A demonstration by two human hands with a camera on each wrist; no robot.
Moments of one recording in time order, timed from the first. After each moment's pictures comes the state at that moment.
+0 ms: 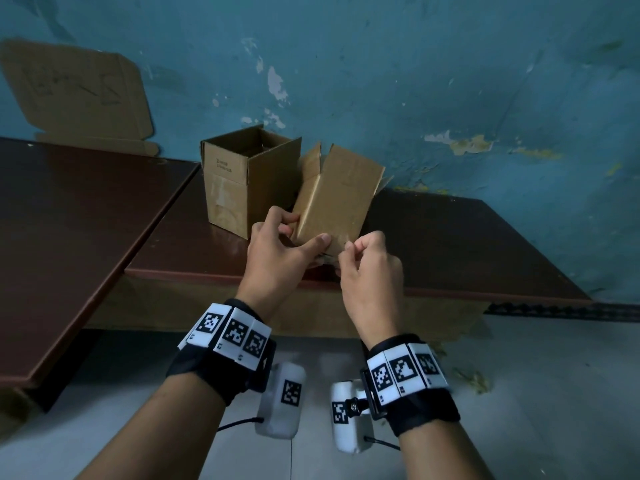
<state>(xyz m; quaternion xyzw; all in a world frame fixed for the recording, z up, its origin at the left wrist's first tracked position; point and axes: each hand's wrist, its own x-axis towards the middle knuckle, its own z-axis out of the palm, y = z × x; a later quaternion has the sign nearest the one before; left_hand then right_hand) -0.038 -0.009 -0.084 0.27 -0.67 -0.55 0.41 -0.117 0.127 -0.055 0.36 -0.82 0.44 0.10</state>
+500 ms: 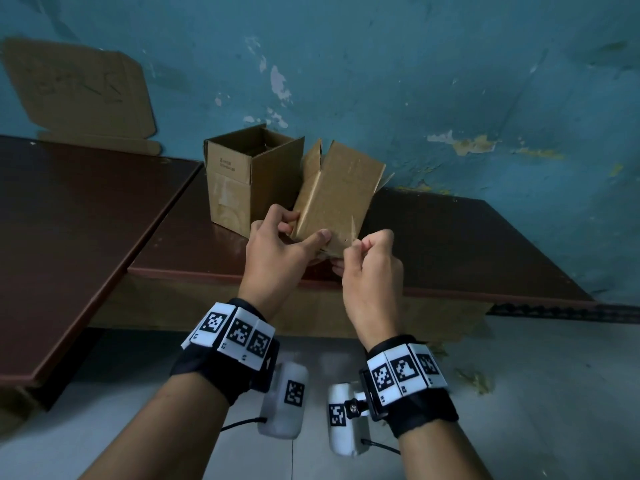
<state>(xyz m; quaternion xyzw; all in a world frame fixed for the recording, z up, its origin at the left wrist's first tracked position) -0.037 -0.013 -0.085 0.28 -0.67 -0.54 0.43 -0.106 0.125 -0.052 0.35 -0.79 0.50 0.06</state>
